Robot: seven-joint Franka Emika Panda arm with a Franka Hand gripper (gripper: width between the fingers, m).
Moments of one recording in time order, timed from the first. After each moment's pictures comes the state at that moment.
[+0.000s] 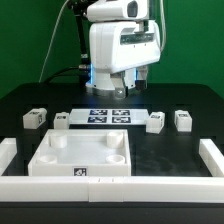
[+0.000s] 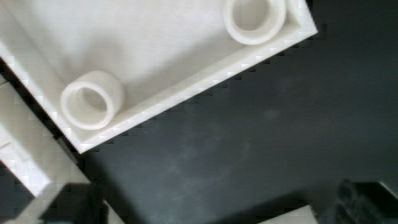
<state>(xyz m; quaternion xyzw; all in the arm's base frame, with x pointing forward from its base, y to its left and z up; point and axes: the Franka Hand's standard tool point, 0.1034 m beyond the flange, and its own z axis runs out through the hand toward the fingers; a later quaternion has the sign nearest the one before) 0.524 0.017 0.120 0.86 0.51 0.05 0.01</state>
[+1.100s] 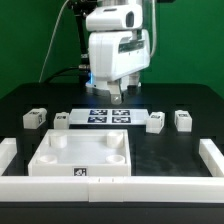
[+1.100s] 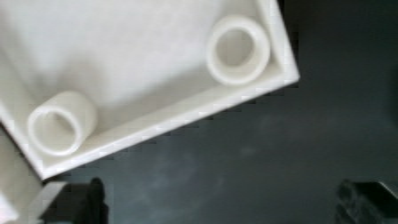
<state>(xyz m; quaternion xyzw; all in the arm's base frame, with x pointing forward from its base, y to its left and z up) 0.497 0.001 0.099 0.82 0.57 0.04 0.01</state>
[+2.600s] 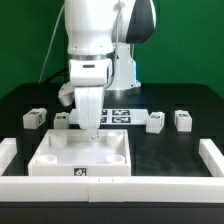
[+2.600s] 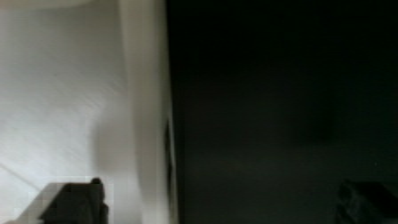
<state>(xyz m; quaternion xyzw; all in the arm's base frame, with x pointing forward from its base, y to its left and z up) 0.448 -0.055 0.011 0.72 0.70 -0.01 -0.02</state>
